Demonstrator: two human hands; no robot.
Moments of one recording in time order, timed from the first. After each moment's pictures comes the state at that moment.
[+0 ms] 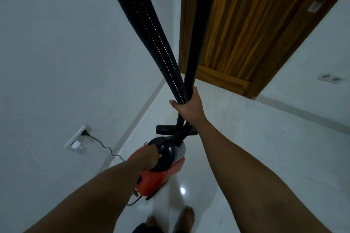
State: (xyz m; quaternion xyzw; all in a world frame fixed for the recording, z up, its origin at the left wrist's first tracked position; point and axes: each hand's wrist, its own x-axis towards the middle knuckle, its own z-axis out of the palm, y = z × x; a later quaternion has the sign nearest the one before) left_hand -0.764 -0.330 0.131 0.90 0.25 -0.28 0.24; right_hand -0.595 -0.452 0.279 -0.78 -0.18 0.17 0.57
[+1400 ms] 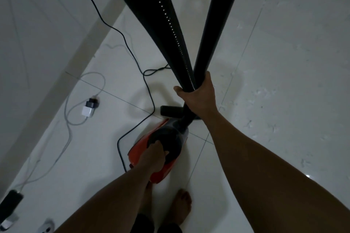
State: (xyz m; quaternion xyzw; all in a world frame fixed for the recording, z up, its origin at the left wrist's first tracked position) left_hand -1.128 -0.501 -0.343 0.80 0.31 -0.38 0.35; right_hand -0.912 -0.560 -0.250 -0.85 -0.08 0.21 0.48
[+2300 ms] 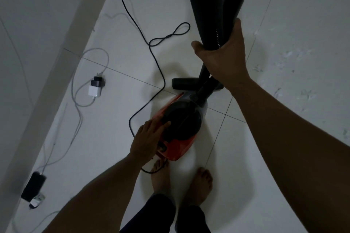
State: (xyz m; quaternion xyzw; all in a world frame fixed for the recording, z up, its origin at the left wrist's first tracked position) left_hand -1.223 -0.458 -0.434 0.95 0.07 -0.19 0.22; right_hand -0.919 -0.575 -0.290 -0.83 -0.10 0.12 0.54
